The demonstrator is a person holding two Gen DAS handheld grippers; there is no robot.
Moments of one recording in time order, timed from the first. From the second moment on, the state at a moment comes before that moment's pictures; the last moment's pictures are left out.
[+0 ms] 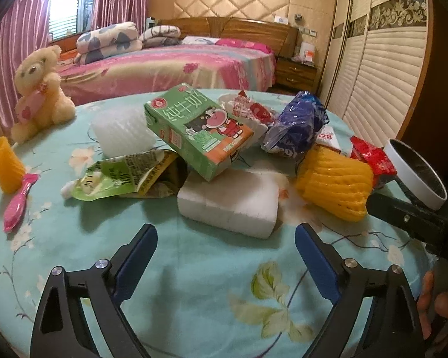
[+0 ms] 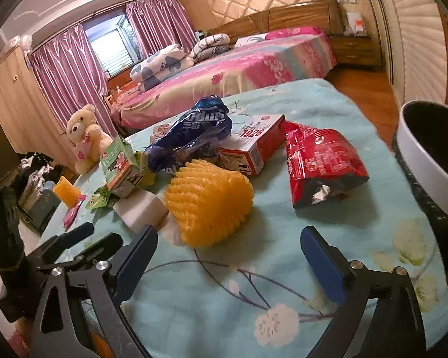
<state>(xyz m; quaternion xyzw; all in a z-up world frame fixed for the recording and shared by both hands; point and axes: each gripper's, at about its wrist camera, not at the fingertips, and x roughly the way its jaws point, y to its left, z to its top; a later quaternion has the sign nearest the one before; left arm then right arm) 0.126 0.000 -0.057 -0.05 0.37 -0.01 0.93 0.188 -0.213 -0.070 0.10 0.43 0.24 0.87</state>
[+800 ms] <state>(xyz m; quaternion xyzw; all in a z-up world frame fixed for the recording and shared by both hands) 0.059 -0.043 -0.030 -0.03 0.36 -0.07 0.93 0.184 -0.218 -0.066 0.13 0.44 0.26 0.85</state>
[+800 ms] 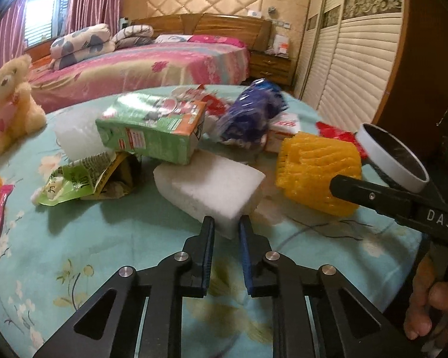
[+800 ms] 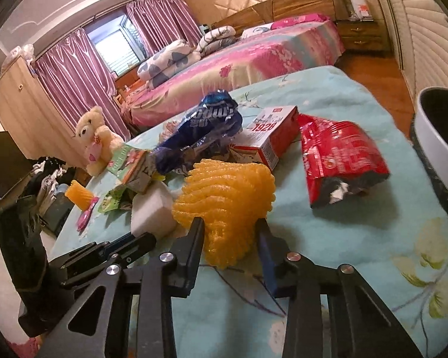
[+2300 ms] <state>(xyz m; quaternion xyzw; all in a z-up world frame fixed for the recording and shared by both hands) 0.114 -0.164 -0.016 0.08 0.32 -0.24 0.91 0.159 -0.383 -0.039 0.19 0.39 0.09 0.90</state>
